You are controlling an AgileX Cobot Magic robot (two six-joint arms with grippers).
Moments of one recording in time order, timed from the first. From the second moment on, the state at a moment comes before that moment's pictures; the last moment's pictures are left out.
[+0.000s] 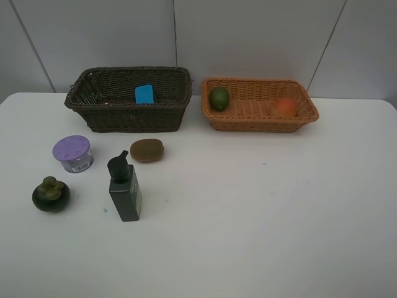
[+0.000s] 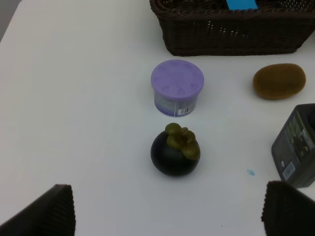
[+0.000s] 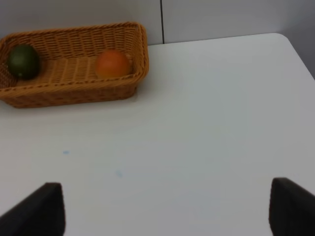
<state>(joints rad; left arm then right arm) -0.01 -0.01 -0.50 0.01 1.06 -0.01 0.04 0.00 -0.52 -0.15 1.06 0.19</state>
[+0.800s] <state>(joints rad) -0.01 0.11 -0.58 0.03 1.03 -0.03 0.04 0.00 -0.52 -0.15 1.06 0.19</state>
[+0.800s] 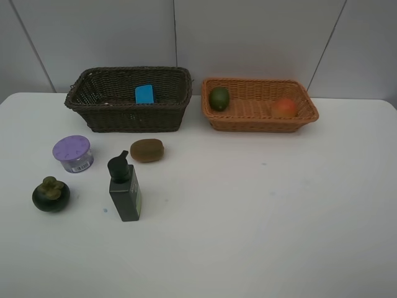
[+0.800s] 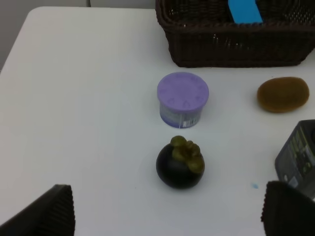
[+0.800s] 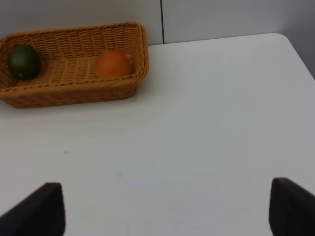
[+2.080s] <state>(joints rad) -0.09 1.38 -0.84 0.02 0.81 -0.03 0.04 0.00 -0.52 -0.15 1.06 0.19</state>
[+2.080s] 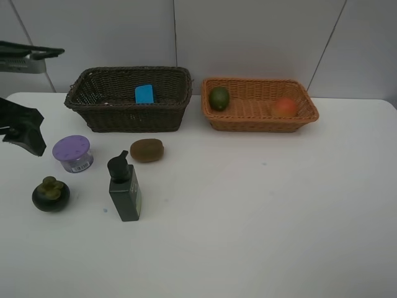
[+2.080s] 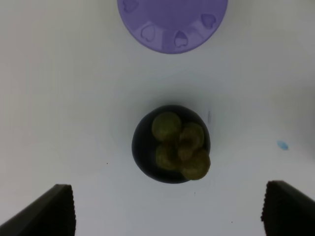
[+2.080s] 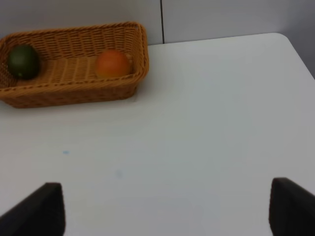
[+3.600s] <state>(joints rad) -0.09 1.55 -0.53 -0.04 0.33 -0.01 0.04 0.00 -0.52 -0.15 1.06 0.19</state>
